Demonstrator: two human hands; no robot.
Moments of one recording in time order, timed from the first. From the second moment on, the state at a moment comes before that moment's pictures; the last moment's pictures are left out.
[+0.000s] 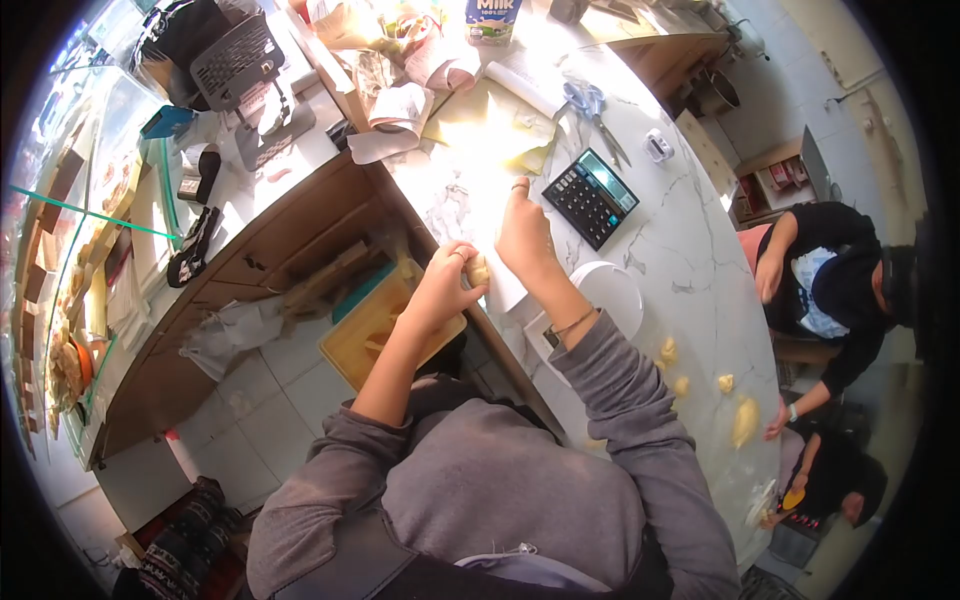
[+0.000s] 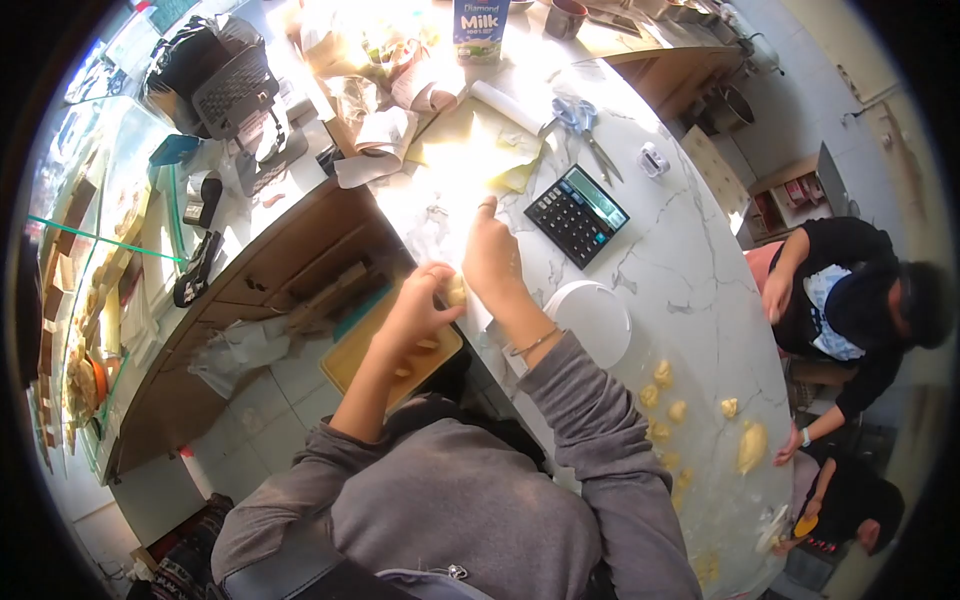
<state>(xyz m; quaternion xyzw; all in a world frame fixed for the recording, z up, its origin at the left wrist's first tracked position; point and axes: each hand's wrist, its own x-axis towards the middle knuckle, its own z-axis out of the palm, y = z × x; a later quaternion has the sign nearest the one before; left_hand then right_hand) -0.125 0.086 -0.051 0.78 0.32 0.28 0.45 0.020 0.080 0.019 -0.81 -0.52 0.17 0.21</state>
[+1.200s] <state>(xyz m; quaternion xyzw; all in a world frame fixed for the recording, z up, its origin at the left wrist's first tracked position) -0.072 0.077 -0.033 0.80 0.31 0.39 0.32 0.120 -0.276 0.151 -0.73 -0.21 0.01 0.65</state>
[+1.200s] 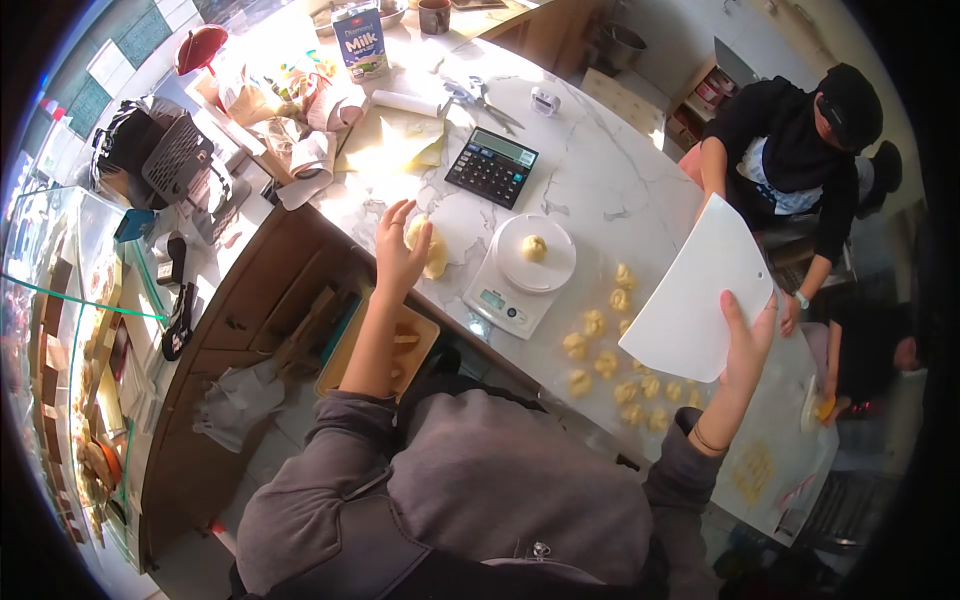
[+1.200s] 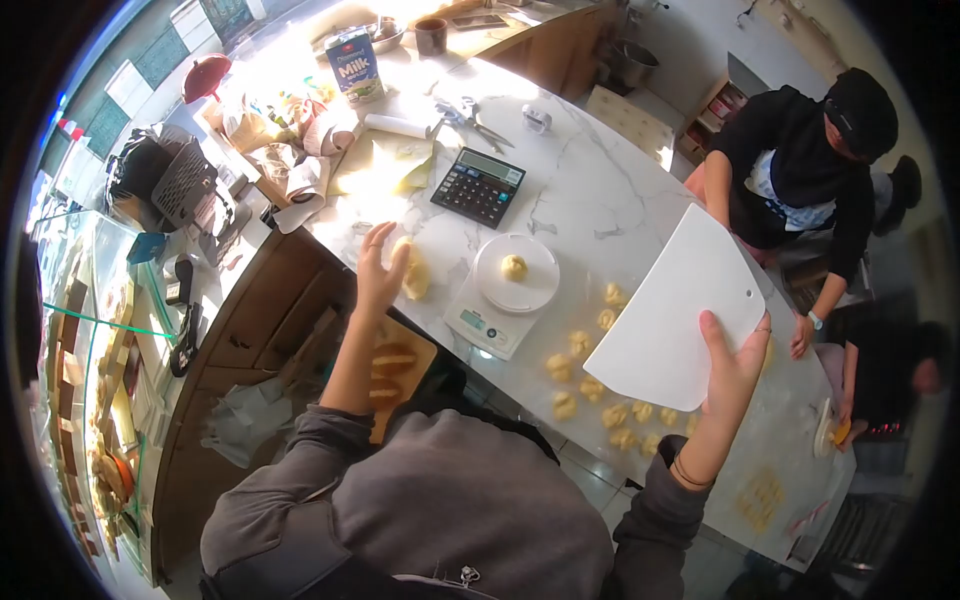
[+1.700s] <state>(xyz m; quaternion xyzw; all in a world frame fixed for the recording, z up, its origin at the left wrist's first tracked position) -0.081 0.099 -0.052 0.81 0.27 0.26 0.44 0.092 -0.256 0.133 -0.71 -0.14 -0.01 0.69</state>
